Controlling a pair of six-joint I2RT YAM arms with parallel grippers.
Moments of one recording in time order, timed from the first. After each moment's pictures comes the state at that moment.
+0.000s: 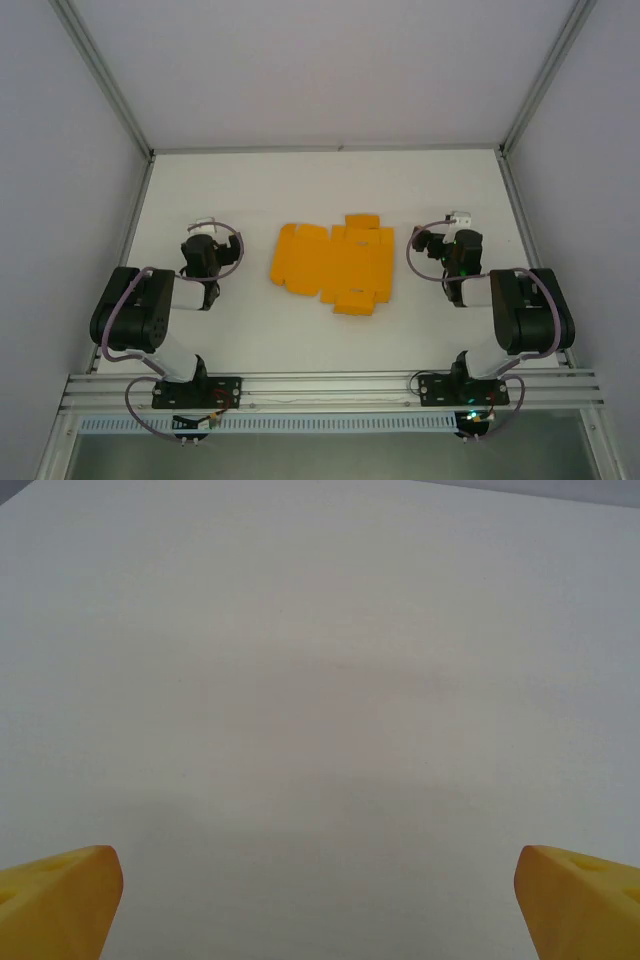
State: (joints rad) left arm -0.07 1.59 0.40 0.76 -0.18 -0.16; right arm 0.03 1.55 0.38 0.79 -0.06 0.14
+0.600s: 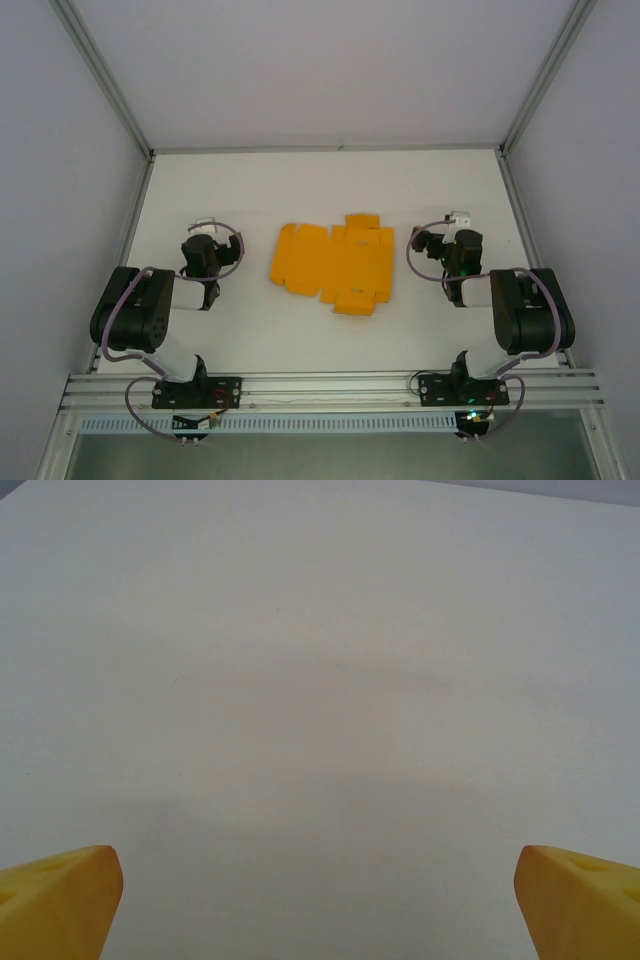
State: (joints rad) left arm -0.07 1.59 0.40 0.75 -0.18 -0.16; right arm 0.03 1.55 0.38 0.78 -0.08 0.14
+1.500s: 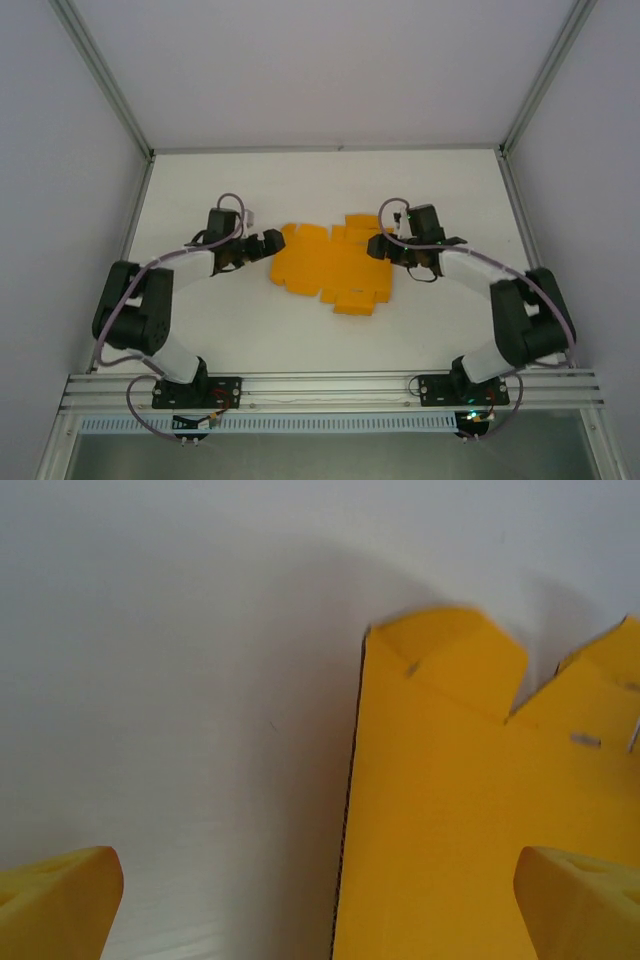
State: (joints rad) left arm -0.19 1.62 0.77 -0.01 0.45 -0.52; right arm 0.33 1.55 0.79 -0.18 -0.36 0.48
